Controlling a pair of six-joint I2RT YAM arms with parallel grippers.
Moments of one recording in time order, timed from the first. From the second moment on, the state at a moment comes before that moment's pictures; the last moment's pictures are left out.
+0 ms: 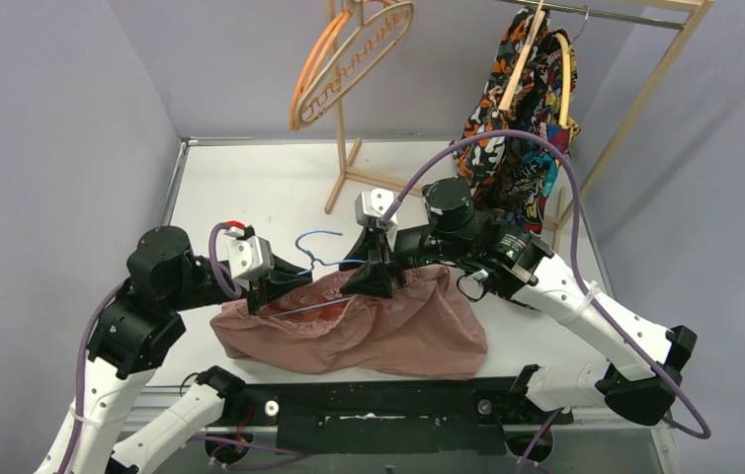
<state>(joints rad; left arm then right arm) -0.50 0.72 1.17 -0.69 0.75 0.24 0.93 1.26 1.43 -0.47 -0.73 -0.15</state>
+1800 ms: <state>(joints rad) -0.50 0.63 1.20 -1.03 0.81 0.48 0.93 0.90 1.25 -0.50 -0.65 -0.21</state>
